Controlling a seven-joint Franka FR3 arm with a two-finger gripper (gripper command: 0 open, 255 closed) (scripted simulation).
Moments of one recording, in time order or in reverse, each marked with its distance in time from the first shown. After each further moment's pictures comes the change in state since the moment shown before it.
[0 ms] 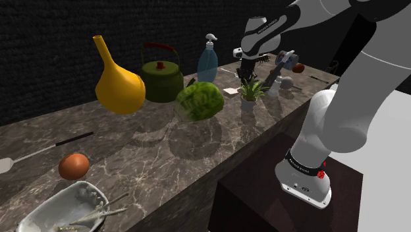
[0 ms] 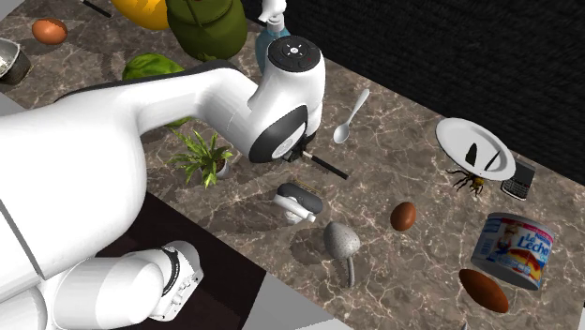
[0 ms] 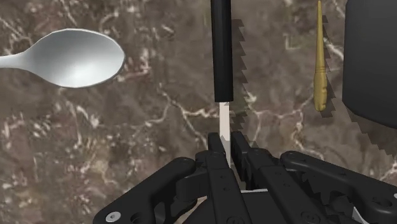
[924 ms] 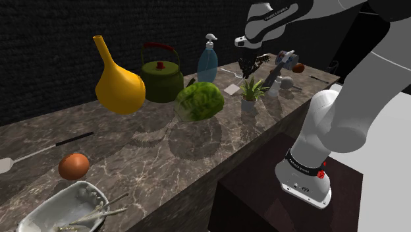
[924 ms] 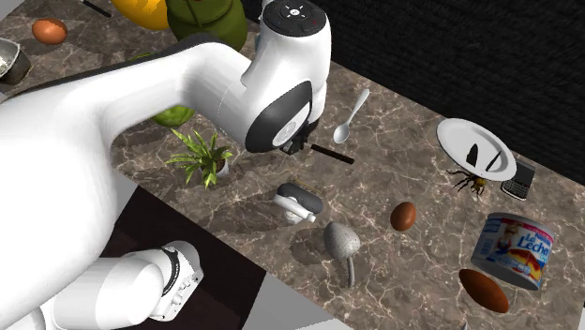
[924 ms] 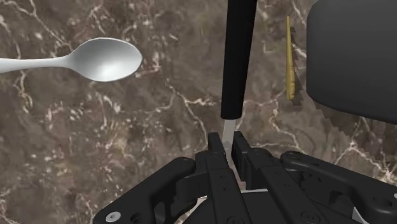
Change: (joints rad) arm -0.014 -0.100 0.040 0.072 -0.062 -0.153 0.045
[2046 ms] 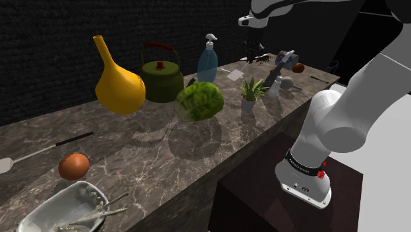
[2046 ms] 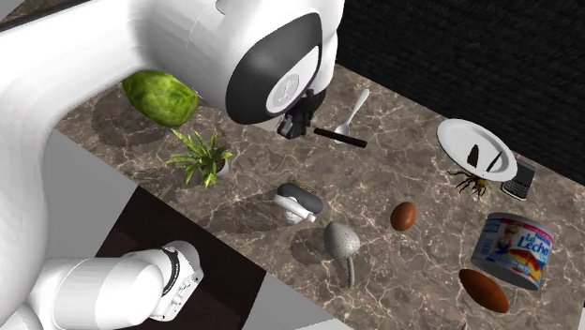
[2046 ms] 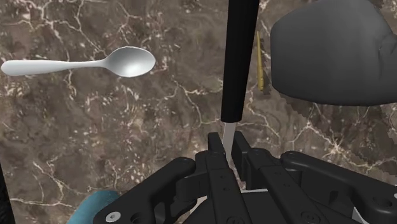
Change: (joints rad) arm -0.009 -0.094 0.063 0.161 -0.028 -0.244 0.019
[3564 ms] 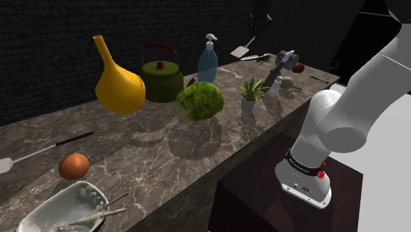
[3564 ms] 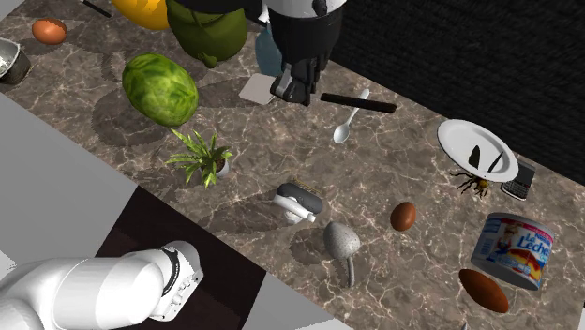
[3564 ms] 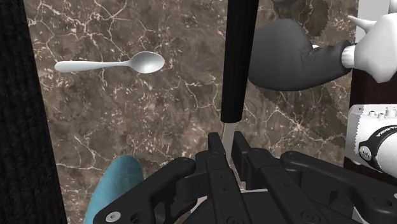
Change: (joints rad) arm 0.018 0.010 0.041 0.311 0.031 -0.303 -0.031
